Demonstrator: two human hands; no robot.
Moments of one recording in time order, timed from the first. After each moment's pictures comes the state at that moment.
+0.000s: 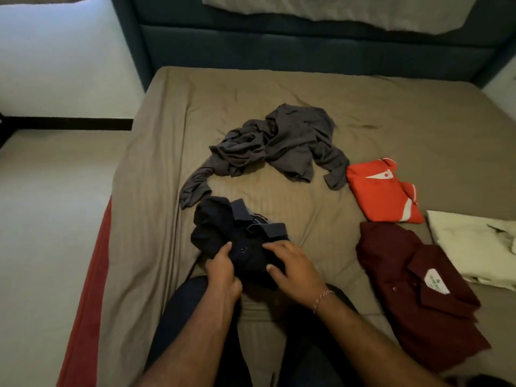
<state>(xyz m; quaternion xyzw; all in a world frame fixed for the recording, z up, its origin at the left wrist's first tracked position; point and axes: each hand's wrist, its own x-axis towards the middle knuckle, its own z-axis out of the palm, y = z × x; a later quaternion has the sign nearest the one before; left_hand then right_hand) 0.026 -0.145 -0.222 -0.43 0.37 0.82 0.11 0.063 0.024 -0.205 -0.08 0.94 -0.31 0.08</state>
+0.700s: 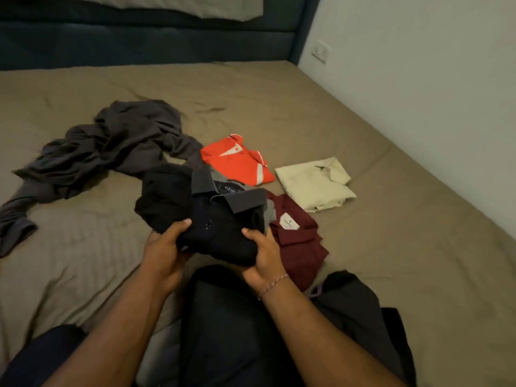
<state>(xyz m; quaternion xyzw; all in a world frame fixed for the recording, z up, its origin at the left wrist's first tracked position) 0.057 0.005 -0.142 -0.12 0.50 0.82 0.27 0.153 0.150 -0.149 0.31 0.32 -0.88 -0.17</state>
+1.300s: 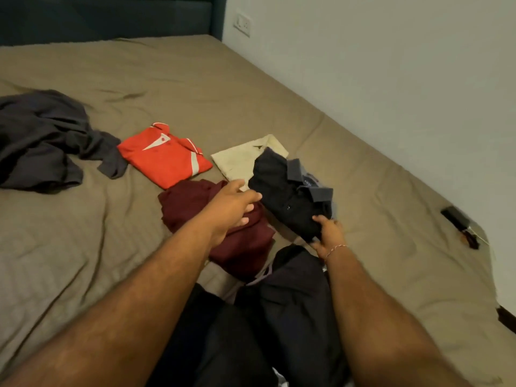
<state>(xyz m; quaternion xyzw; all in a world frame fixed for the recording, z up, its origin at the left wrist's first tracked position) 0.126 0.202 -0.078 0.19 0.61 0.56 0.53 0.323 0.378 -0.153 0.62 0.36 -0.61 -0.33</state>
